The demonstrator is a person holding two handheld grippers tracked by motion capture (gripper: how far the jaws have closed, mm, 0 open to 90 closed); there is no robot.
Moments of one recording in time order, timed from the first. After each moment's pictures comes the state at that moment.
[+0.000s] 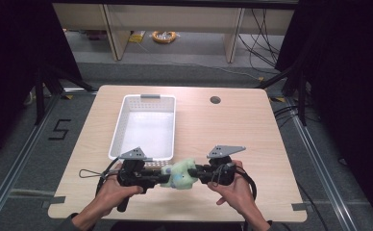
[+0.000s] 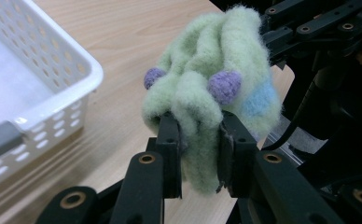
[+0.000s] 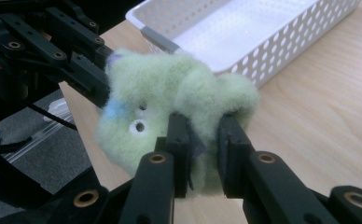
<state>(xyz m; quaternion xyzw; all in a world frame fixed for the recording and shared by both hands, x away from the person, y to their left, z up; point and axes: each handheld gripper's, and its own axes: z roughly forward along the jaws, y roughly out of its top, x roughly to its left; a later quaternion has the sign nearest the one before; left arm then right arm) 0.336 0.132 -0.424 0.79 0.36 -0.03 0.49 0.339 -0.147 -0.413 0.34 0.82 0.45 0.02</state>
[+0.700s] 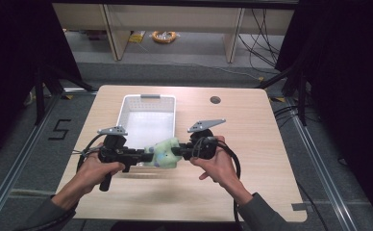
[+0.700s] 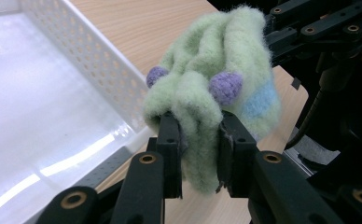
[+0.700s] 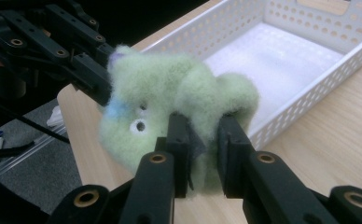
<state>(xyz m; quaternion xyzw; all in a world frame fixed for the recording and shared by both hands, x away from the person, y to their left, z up) 0.374 0.177 -0.389 0.79 0.39 -0.02 0.48 0.389 -0.099 -0.376 0.32 0.83 0.45 0.02</state>
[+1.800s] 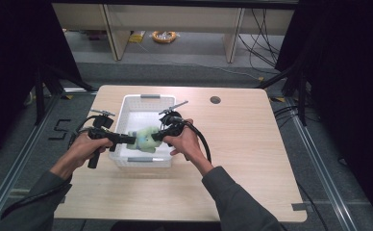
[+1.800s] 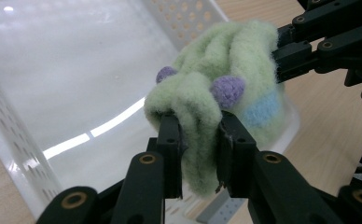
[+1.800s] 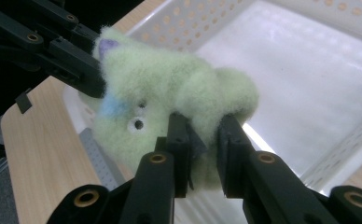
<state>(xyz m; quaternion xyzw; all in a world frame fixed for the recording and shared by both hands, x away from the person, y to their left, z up) 0.454 0.230 -0.421 0.78 0.47 -0.02 0.42 0.476 -0.023 -0.415 0.36 0.85 0.38 -0.01</state>
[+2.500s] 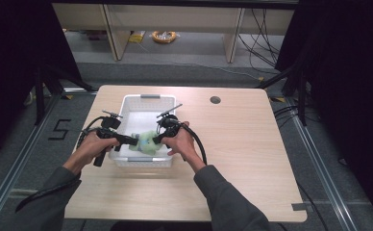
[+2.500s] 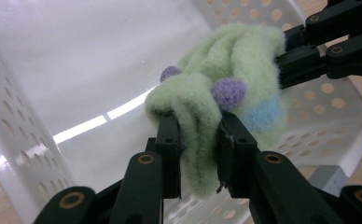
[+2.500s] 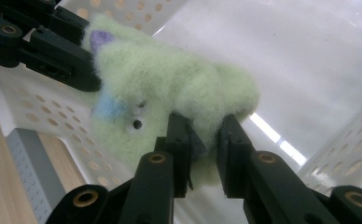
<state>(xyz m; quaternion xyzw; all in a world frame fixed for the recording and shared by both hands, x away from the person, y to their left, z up) 0.473 0.220 -0.444 0.80 0.48 -0.01 0.36 0.496 -0.013 -0.448 0.38 0.86 0.33 -0.01</state>
